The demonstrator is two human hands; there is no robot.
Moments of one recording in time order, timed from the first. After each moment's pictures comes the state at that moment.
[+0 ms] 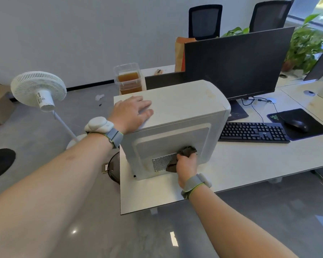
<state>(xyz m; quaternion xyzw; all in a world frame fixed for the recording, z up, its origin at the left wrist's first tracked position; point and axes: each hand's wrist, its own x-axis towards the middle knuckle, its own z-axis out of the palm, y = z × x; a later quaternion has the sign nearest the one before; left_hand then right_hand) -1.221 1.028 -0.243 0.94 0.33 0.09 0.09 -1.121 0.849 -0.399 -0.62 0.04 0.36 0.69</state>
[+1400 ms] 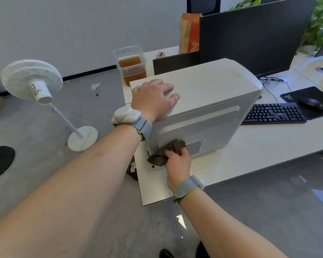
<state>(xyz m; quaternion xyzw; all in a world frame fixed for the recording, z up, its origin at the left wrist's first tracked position) -1.221 1.036 -0.254 0.92 0.34 0.14 0.09 -1.231 0.899 -0.415 -0.59 0.05 0.36 0.72</state>
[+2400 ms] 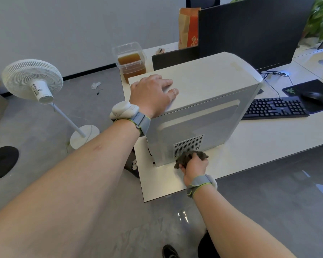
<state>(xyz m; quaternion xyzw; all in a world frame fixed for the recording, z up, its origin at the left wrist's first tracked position) -1.221 1.036 -0.252 0.92 0.34 0.14 0.10 -1.188 0.876 -0.459 -0.57 0.27 0.35 0.70</state>
